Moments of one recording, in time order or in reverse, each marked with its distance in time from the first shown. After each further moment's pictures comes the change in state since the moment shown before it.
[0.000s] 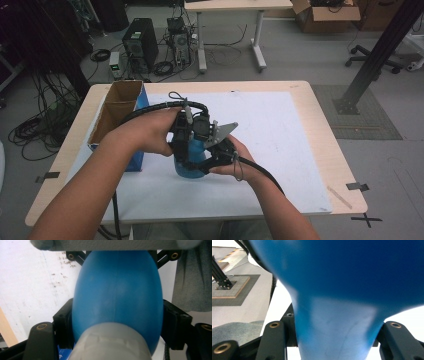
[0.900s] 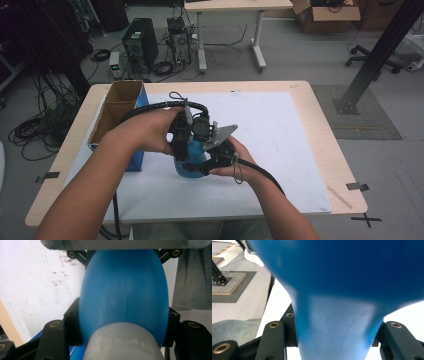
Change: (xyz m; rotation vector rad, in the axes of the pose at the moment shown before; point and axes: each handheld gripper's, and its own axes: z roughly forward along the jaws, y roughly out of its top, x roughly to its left) left arm -0.004 0.001 -0.003 0.023 0.014 0.012; right arm 0.004 0.001 0.000 0.014 -0.024 -0.041
